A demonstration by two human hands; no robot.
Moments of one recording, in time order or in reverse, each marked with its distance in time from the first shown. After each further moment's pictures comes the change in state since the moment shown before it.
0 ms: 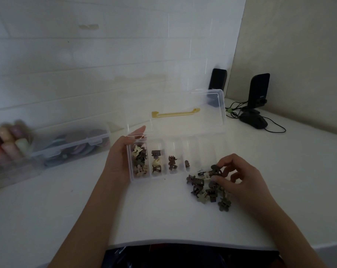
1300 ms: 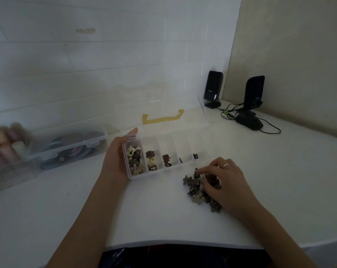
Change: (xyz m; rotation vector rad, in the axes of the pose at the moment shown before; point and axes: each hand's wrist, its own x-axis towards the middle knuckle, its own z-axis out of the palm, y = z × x) left_hand 0.005 -0.002 -0.003 -0.009 0.197 -0.007; right_hand 0.004 0.010 0.018 -0.513 -0.091 -0.143
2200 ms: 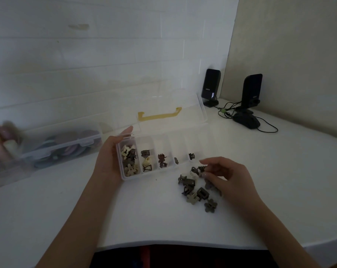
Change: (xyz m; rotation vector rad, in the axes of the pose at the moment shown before) left_hand -0.001 0.000 0.002 -0.024 -0.012 -0.011; right_hand 0.000 0.000 -0.017 0.643 0.081 0.168
